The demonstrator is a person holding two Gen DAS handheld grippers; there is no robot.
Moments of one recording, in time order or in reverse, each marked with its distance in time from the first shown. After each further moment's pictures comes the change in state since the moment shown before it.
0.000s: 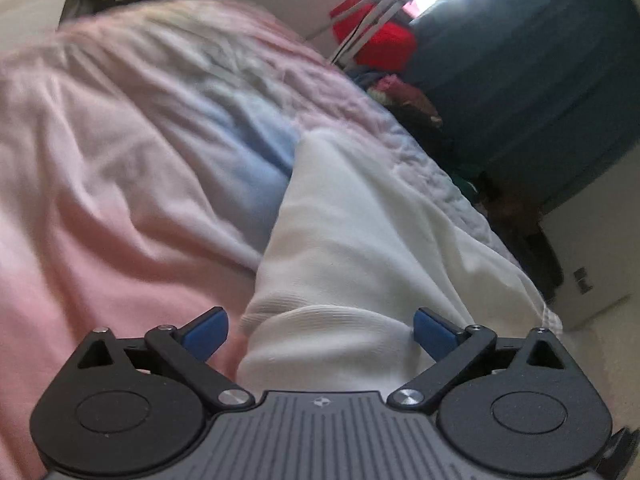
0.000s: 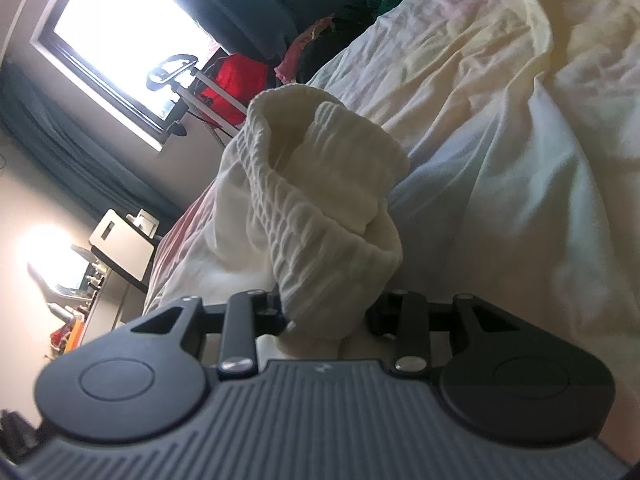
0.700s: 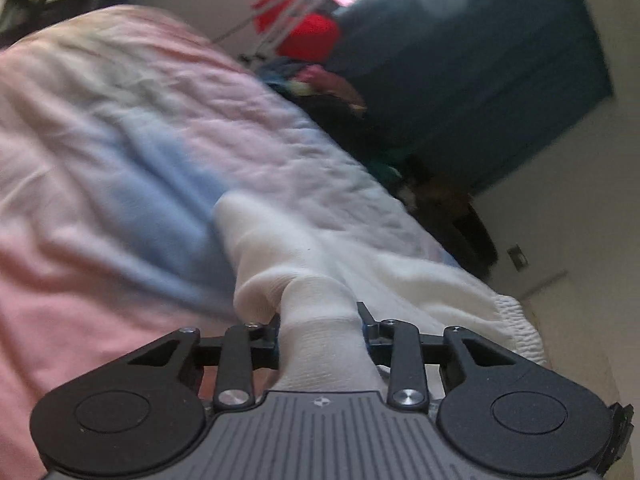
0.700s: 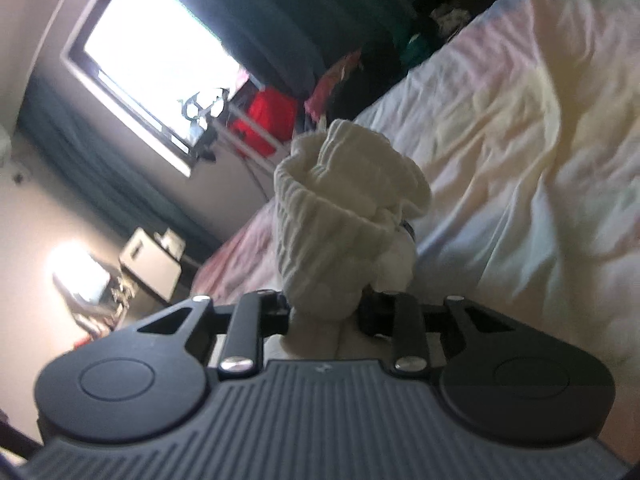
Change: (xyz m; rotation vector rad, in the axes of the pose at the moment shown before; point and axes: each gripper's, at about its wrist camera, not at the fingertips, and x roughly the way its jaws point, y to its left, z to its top) left arm -0.020 -0.088 0.012 0.094 0.029 -0.191; right arm -0.089 0.031 0.068 -0.014 -0.089 0.049
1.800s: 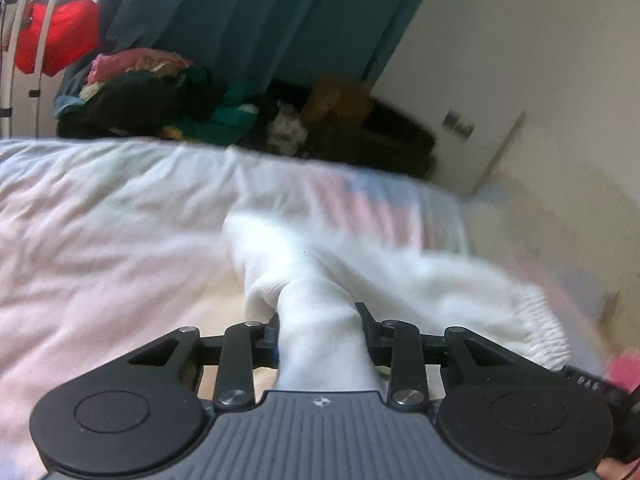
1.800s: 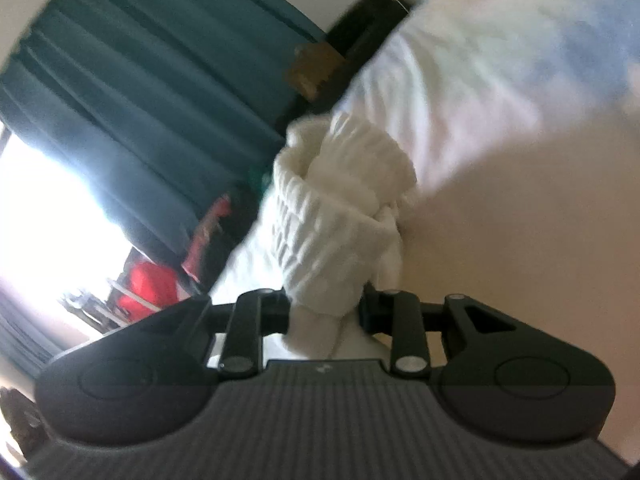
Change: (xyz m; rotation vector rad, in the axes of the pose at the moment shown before) left arm 0.377 -0.210 -0.022 0.527 0.156 -0.115; right arm 0.050 -0.245 0.139 0.219 -0.303 -0.251
